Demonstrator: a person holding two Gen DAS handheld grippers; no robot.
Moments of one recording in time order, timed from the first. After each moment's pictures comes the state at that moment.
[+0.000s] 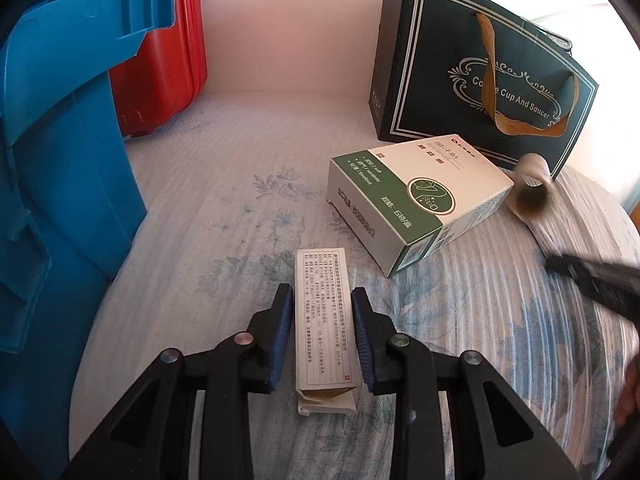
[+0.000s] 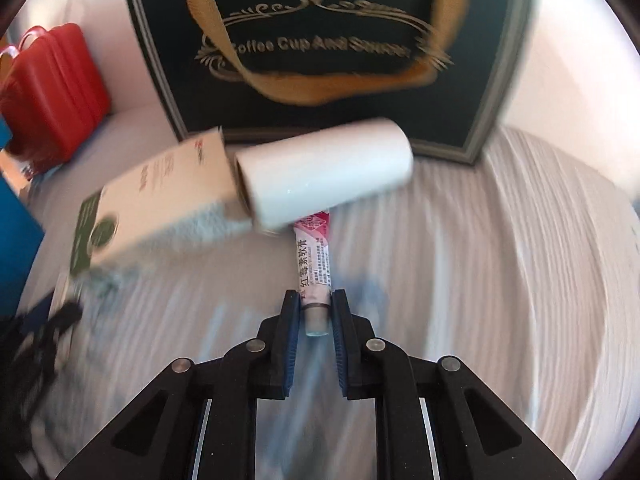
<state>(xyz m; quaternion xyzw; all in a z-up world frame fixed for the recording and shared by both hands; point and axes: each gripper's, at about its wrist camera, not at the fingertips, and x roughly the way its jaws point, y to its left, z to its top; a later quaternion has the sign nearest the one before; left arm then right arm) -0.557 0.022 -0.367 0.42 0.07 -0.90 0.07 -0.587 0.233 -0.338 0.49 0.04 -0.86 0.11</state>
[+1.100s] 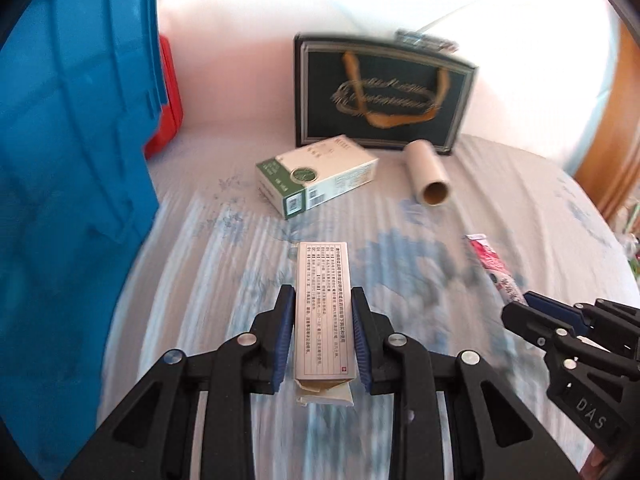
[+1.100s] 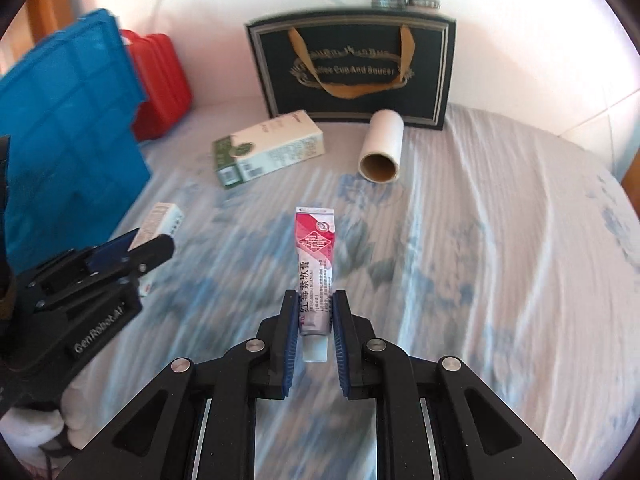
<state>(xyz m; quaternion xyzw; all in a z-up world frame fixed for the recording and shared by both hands) -0.424 0.087 -0.255 0.41 0.03 -0.91 0.01 -0.413 0.247 -0.274 0.46 0.02 -0.87 0.16</state>
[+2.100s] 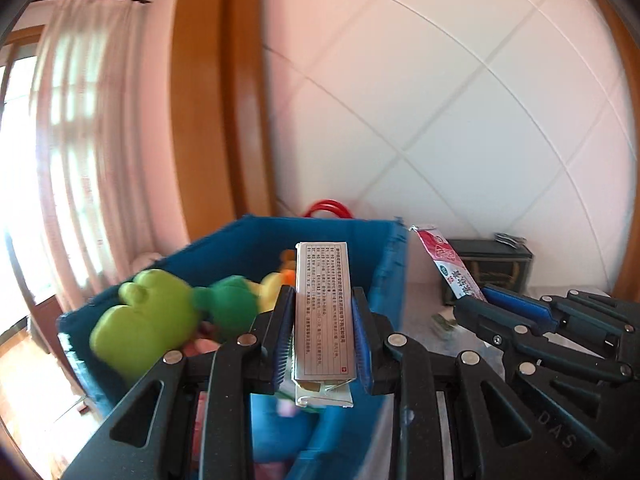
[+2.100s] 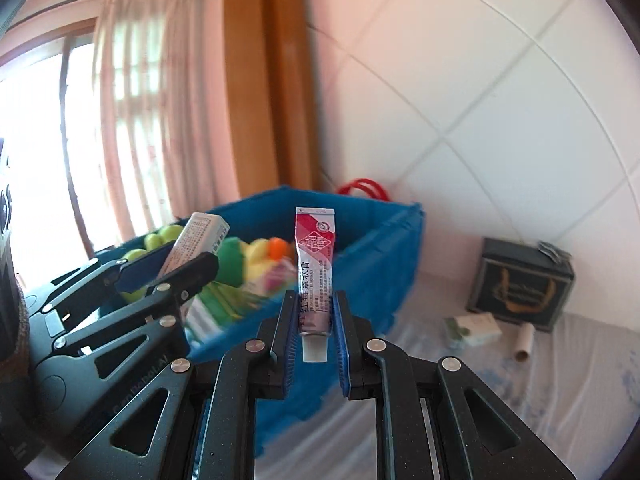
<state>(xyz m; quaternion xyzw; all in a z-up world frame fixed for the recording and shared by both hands) -0.118 -0.052 0.002 0.16 0.01 -0.96 0.23 -0.177 0.072 -0.025 0.20 0.05 -0.90 0.40</state>
